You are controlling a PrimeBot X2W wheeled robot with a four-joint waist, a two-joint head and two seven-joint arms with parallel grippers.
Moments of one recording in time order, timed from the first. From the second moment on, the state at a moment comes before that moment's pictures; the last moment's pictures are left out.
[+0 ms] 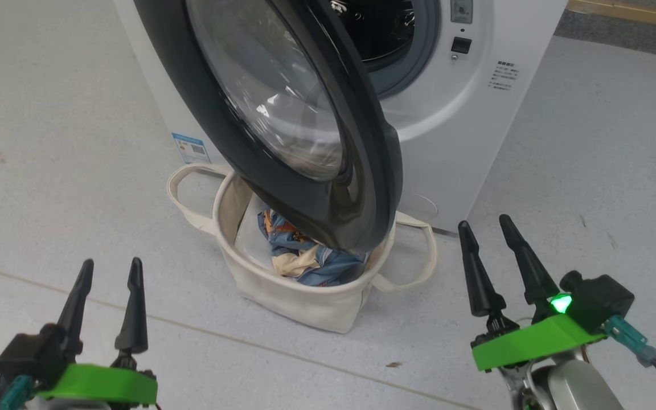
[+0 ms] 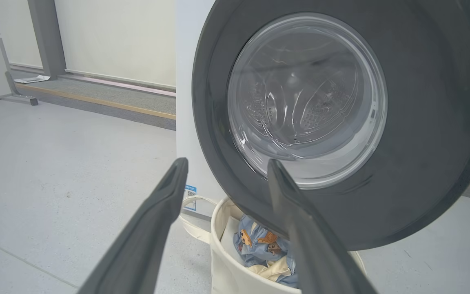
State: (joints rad) left arm -0.11 0.24 -0.07 0.14 -0.36 -0.01 -0.25; right arm -0.15 -0.05 0.18 0.10 0.33 0.13 -0.25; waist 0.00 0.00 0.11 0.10
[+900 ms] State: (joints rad) left arm -0.08 0.14 0.01 0.19 -0.18 -0.11 -0.25; right arm -0.14 -0.05 0.21 0.12 0.33 0.13 -0.25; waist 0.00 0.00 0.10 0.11
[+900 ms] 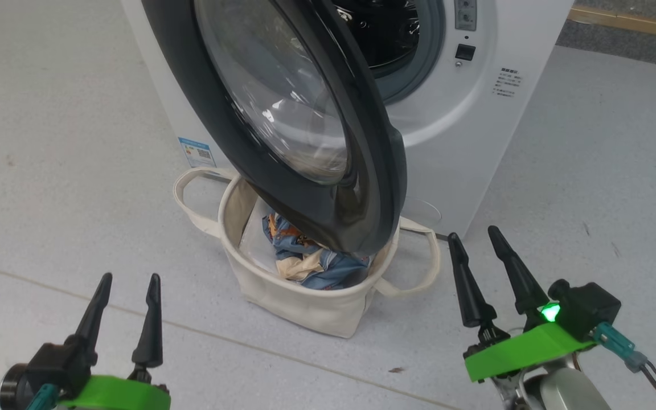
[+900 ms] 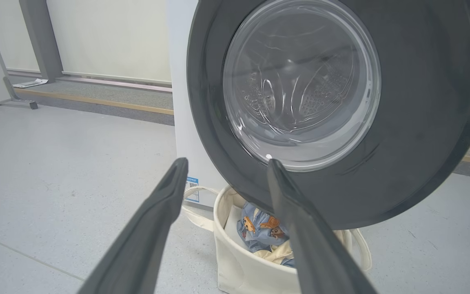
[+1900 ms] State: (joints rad) left arm -0.14 0.10 0.02 0.21 -0.18 -0.12 -0.25; right arm -0.42 -0.06 0.45 0.23 0.33 0.13 -0.25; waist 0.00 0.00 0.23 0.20
